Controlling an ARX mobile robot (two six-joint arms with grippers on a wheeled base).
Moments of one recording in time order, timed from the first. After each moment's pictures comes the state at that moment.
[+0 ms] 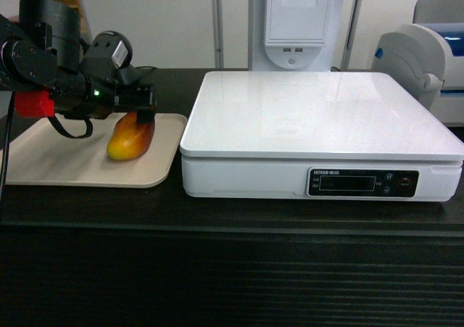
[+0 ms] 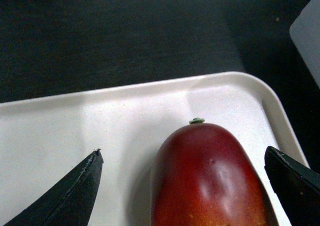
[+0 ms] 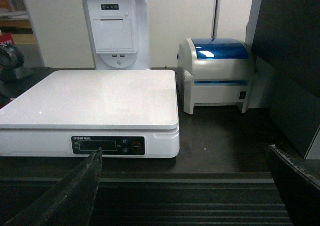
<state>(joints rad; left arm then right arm) -0.03 2.39 1.68 0.10 0.14 0.07 0.00 0.00 0.01 0.00 0.00 0.00</state>
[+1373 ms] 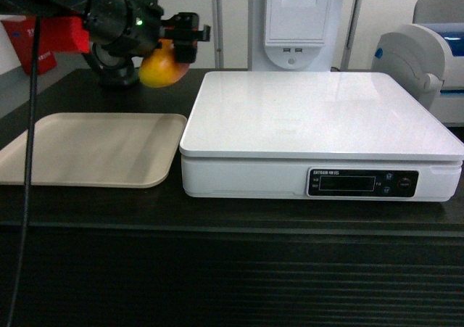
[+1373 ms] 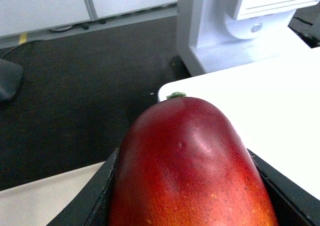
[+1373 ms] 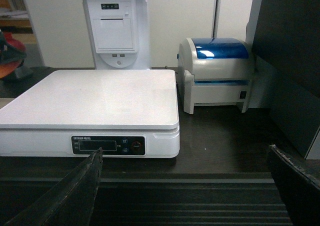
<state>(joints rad) -0.22 2.15 1.58 0.18 0.06 0.04 0.00 0.00 0.01 0.00 0.00 0.00</state>
